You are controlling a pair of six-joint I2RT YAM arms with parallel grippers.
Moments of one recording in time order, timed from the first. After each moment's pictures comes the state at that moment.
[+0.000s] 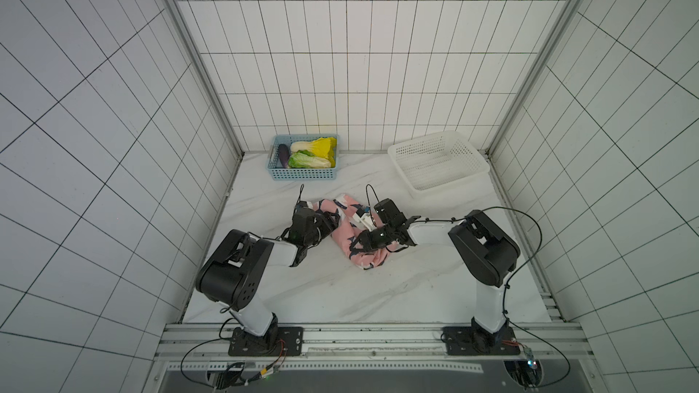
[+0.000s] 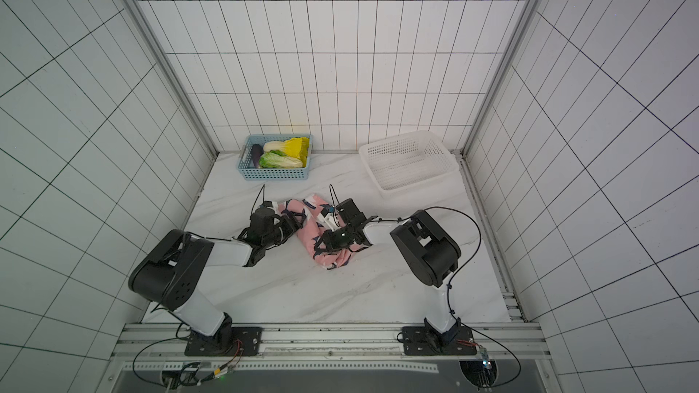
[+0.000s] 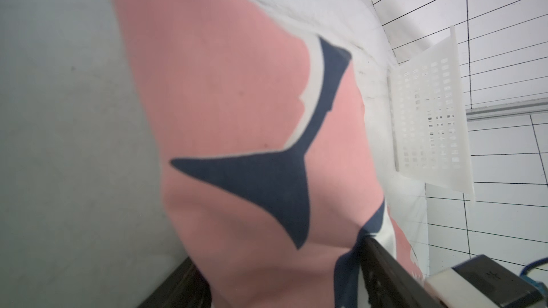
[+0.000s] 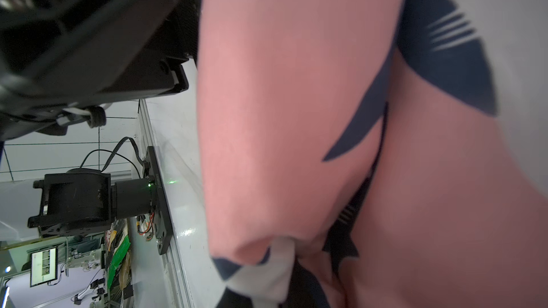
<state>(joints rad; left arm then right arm) -0.35 1.67 0.52 0.58 0.21 -0.99 0.80 1.95 1.02 0.03 -0.75 0.45</state>
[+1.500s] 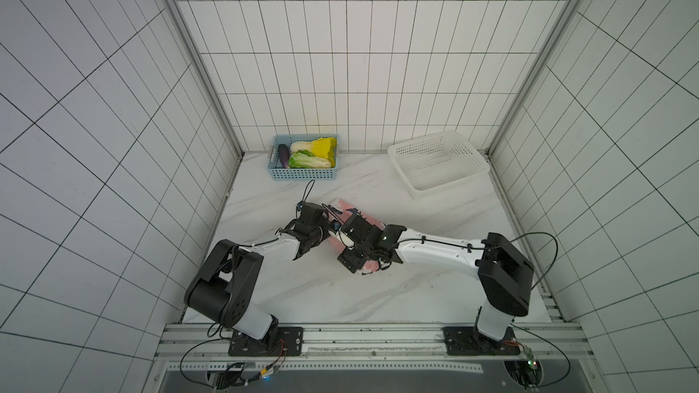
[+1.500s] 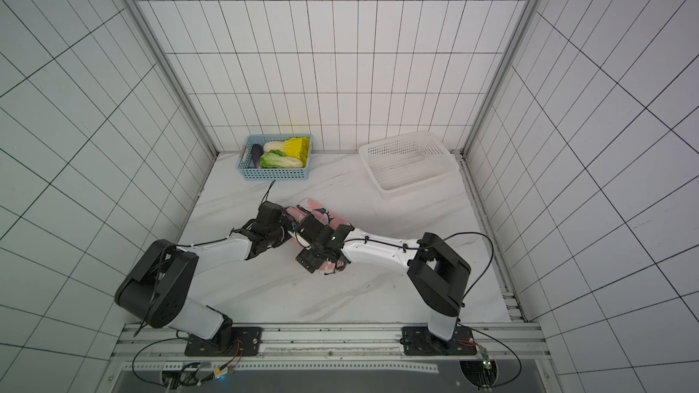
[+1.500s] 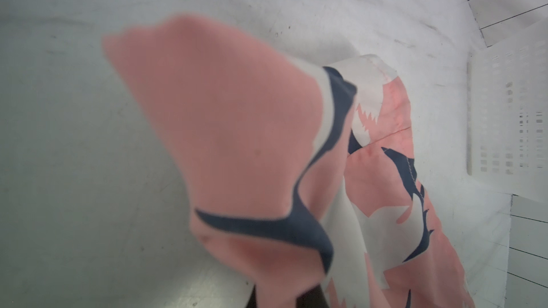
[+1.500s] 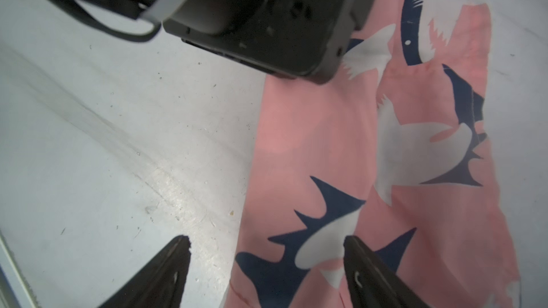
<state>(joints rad) -0.41 1.53 0.65 0.05 0.02 -0.96 1.17 1.80 1.24 -0.44 0.10 -0.01</state>
